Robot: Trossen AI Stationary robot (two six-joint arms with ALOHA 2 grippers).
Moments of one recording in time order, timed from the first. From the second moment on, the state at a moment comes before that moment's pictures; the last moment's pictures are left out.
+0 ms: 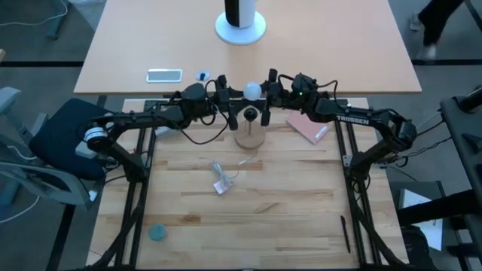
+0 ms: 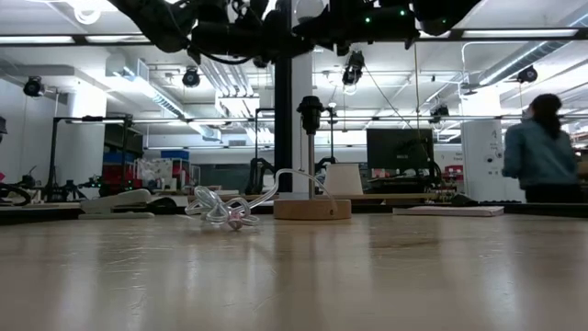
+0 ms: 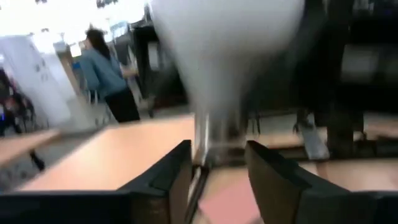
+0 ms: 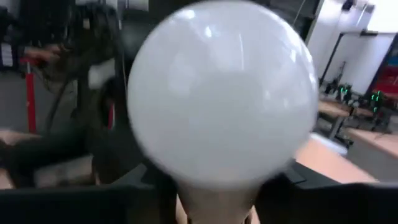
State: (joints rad) left arm 0.44 1.54 1.05 0.52 0.16 0.25; right arm -0.45 1.47 1.12 0.44 -0.29 -0.22
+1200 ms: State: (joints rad) left arm 0.47 1.44 1.05 0.49 0.05 0.32; right arm -0.54 1.67 0.93 0.78 -0.50 0.10
